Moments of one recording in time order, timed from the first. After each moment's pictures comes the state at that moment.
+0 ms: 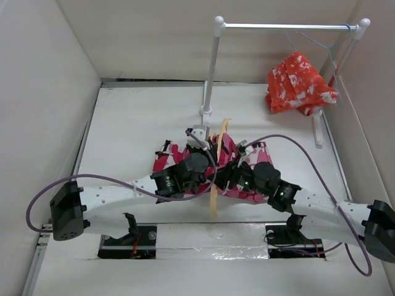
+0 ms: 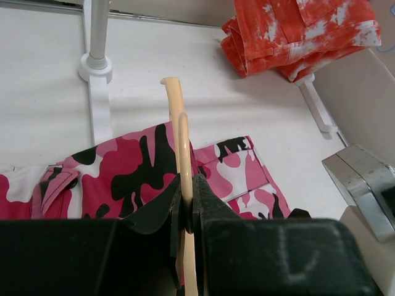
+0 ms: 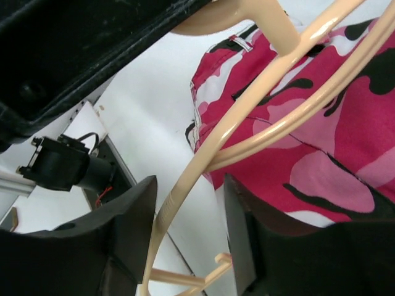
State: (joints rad) left arm -1.21 1.23 0.87 0.17 -0.81 -0.49; right arm 0.97 0.96 0.43 0.38 -0.01 0.61
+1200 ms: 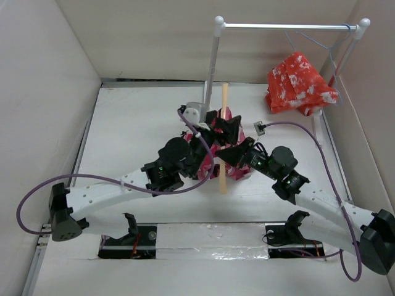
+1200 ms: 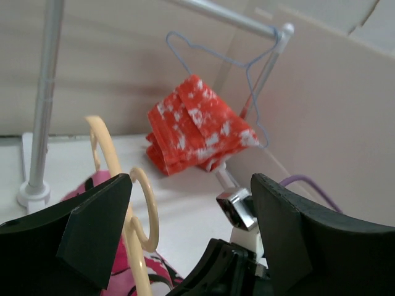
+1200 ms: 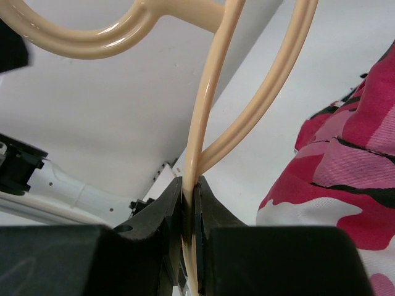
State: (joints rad) left arm -1.21 1.23 1.12 0.38 -0.67 -0.24; right arm 0.73 0.95 0.51 0.55 -0.25 0.87
